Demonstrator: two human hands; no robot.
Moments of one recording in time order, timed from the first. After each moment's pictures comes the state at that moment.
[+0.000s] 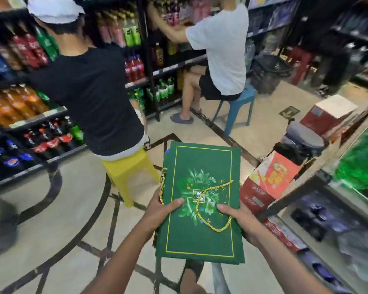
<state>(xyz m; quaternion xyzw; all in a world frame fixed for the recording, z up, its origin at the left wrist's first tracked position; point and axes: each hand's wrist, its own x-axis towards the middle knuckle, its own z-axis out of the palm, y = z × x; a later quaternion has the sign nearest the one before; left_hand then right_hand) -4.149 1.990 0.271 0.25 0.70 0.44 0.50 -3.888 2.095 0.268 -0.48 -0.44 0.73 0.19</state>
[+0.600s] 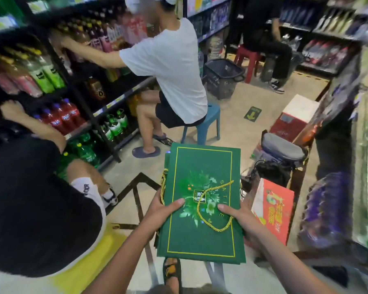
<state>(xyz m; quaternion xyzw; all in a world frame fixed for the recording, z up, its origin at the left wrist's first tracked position) -4.262 2.424 0.265 0.37 0.65 0.34 0.57 -3.980 2.443 0.255 -0.56 -0.36 0.68 0.30</state>
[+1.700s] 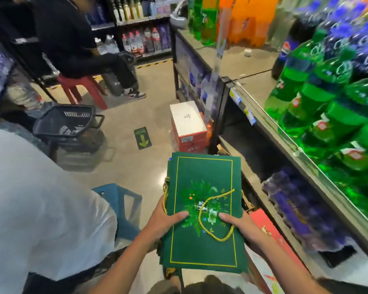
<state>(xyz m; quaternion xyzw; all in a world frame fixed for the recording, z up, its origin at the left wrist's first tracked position) -3.993 3.091 0.227 0.69 0.40 -0.02 0.60 -3.817 2.863 0.217 -0.67 -0.03 0.49 0.56</state>
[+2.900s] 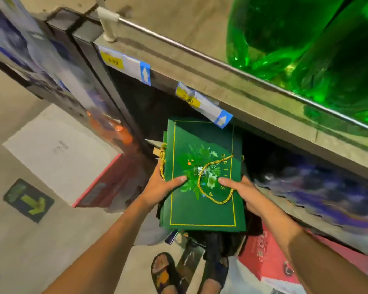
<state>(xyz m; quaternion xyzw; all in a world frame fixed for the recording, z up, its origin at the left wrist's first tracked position) -3.469 3.225 -0.094 0.69 0.12 -0.23 0.67 -3.485 2.948 -0.066 -0.70 0.27 0.28 0.59</state>
